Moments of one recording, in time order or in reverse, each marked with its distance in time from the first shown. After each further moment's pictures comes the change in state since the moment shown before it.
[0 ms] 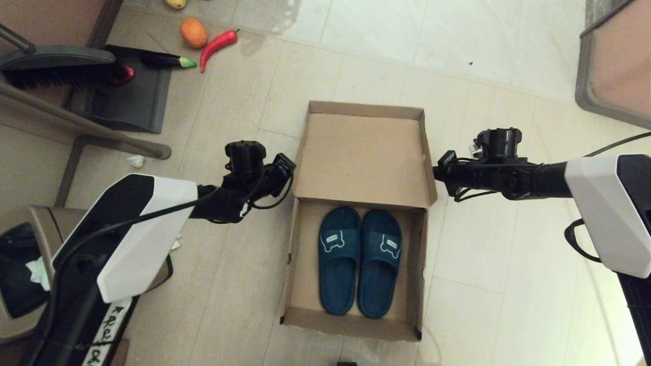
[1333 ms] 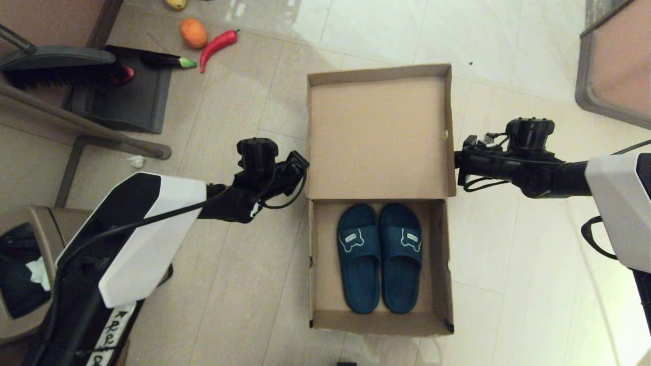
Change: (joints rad) left arm -0.060 -0.022 0.001 -0.003 -0.015 0.004; right arm -0.086 -0.019 0.010 -0.195 0.383 0.353
